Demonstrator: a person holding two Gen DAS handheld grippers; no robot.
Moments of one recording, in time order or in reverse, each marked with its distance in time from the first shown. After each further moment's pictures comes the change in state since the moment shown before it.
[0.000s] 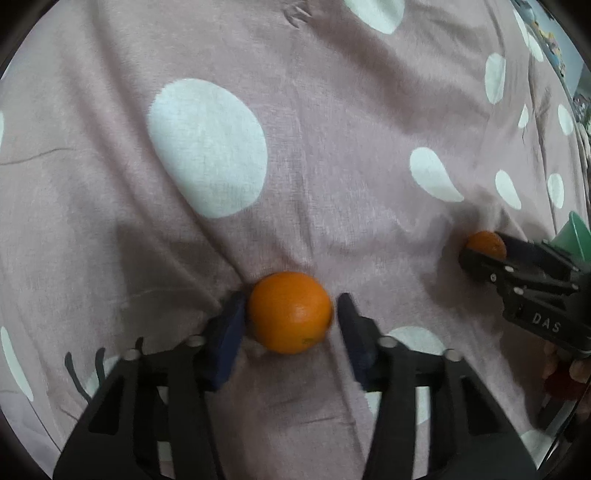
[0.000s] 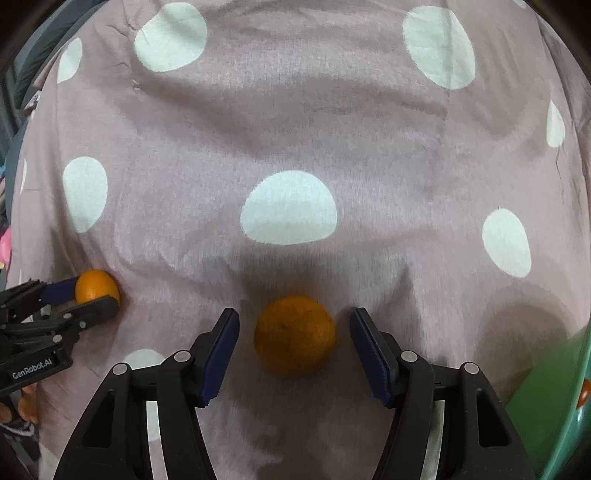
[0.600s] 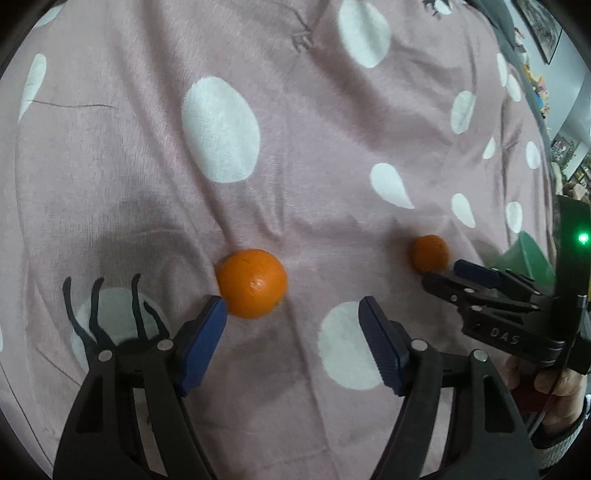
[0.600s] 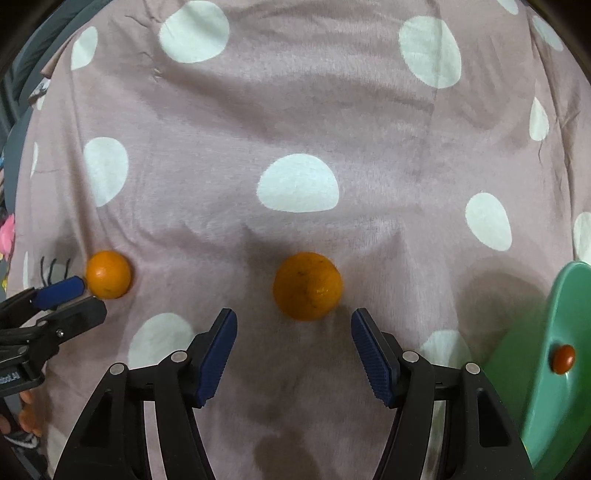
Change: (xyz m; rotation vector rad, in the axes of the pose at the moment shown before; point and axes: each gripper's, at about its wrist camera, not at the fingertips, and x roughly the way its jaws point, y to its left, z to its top) left arm -0.033 0.003 -0.030 -0.117 -0.065 -0.147; right arm -0.025 0.014 -0.010 0.010 0.050 -0.024
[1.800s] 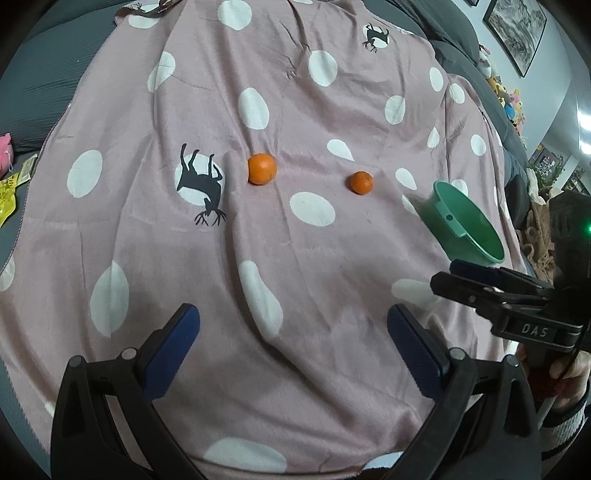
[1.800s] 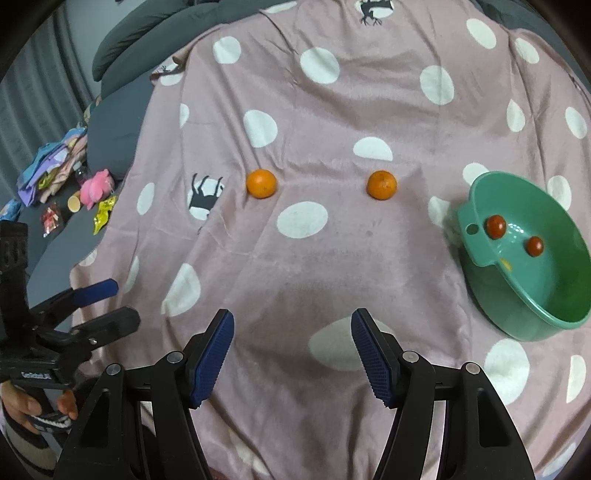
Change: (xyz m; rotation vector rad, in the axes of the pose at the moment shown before) left arm -0.157 -0.025 -0.150 -0.057 -0.083 -0.038; right arm -0.154 0.051 -0.126 -0.068 -0.029 0.173
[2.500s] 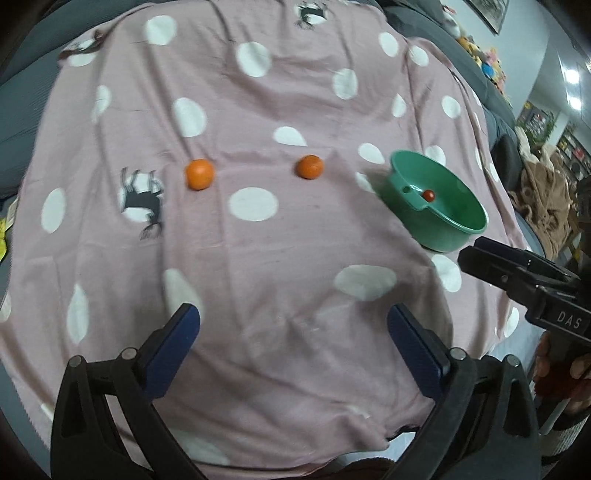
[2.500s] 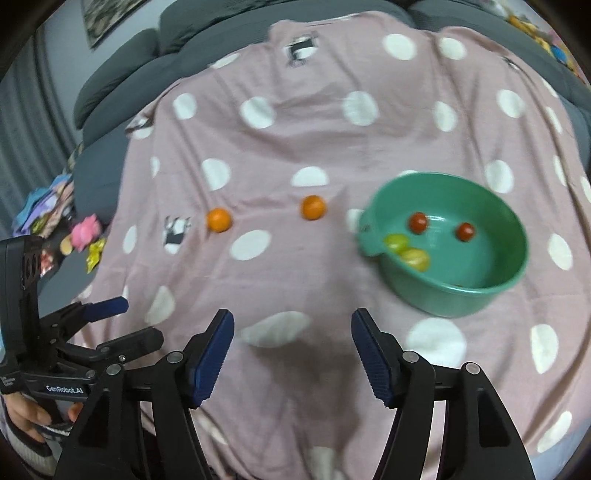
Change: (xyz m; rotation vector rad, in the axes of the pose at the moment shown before) left arm 0.005 -0.076 -0.002 0.129 0.042 0.021; right arm -0.064 -0.048 -0.027 0.099 -0.133 -0.042
